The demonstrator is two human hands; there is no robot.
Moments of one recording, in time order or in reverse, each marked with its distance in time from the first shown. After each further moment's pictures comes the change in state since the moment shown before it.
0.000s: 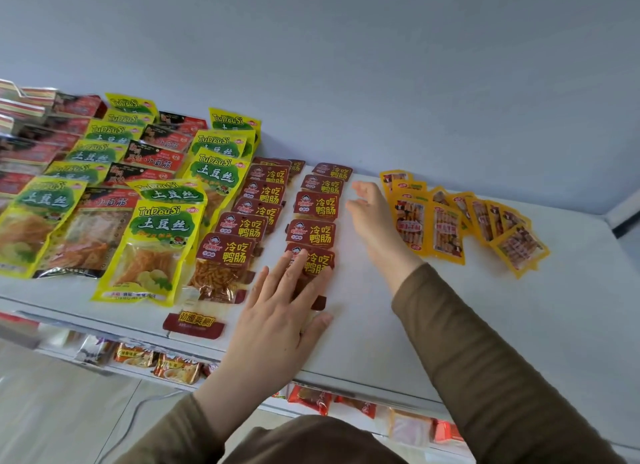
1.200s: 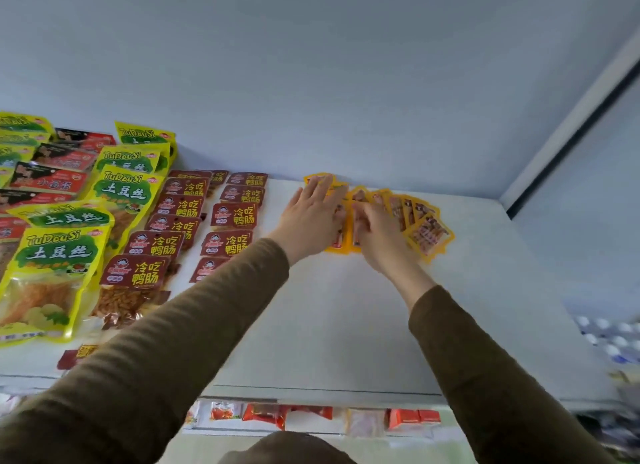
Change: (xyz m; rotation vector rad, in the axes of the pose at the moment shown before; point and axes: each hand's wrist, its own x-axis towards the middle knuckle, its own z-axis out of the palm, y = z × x) left_hand 0.208 0.099 0.002 -0.083 -0.006 0.191; right_hand -0.024 0.054 -0.135 -0.546 0.089 -0.130
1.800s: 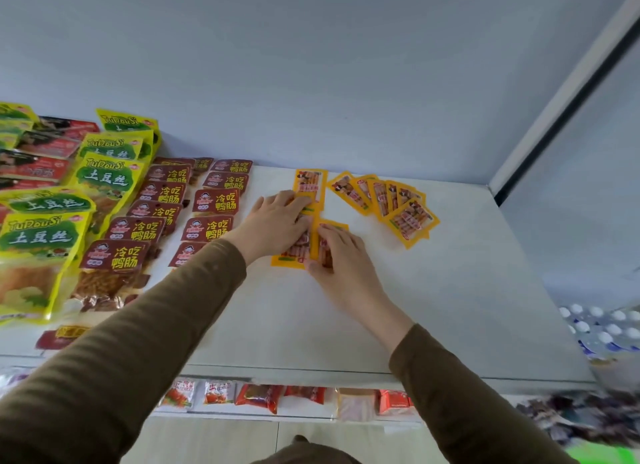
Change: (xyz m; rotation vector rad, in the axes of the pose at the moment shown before) left_hand -0.019 -0.027 0.018 0.024 -0.173 -0.087; right_hand -0.080 -0.007 0.017 -0.062 -0.110 -0.119
